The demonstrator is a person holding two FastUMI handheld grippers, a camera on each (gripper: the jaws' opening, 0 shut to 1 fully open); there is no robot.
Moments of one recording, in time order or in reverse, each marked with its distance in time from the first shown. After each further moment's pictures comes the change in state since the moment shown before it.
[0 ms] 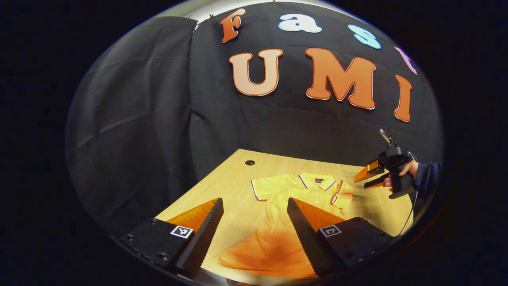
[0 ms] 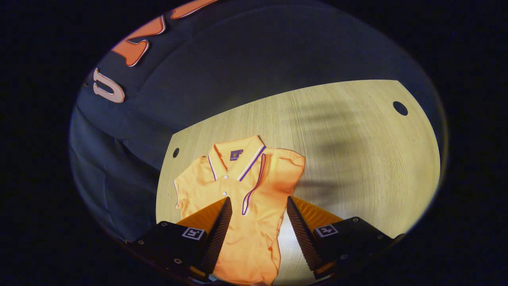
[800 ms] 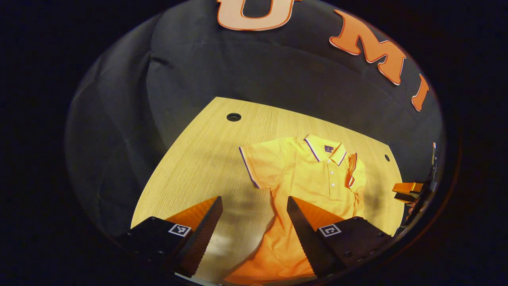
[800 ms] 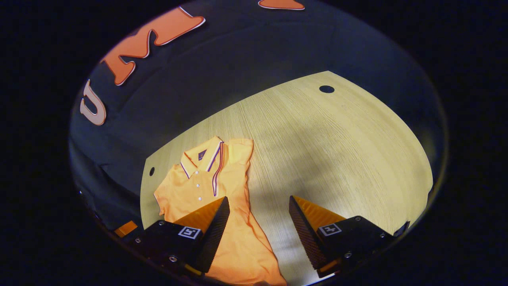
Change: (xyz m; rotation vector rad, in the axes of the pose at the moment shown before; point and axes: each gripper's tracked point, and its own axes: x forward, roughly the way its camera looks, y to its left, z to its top) left arm 0.180 -0.004 -0.027 0.026 0.470 -0.184; right arm -0.071 -0.033 -0.080 0.220 -0.212 -0.223
